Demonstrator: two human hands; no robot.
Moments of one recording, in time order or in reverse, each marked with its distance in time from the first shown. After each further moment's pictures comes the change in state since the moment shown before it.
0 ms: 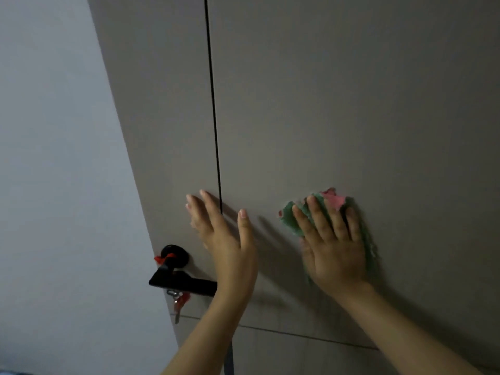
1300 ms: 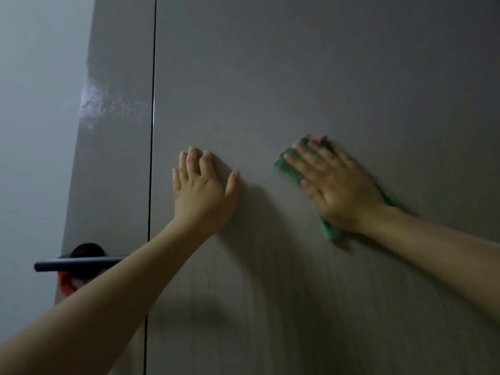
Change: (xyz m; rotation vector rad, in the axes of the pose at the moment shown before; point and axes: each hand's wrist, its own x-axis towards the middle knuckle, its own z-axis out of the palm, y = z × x) left_hand -0.013 0.003 0.057 0.513 0.031 0.668; right_hand -0.029 0.122 -0.020 -0.266 0.274 -0.183
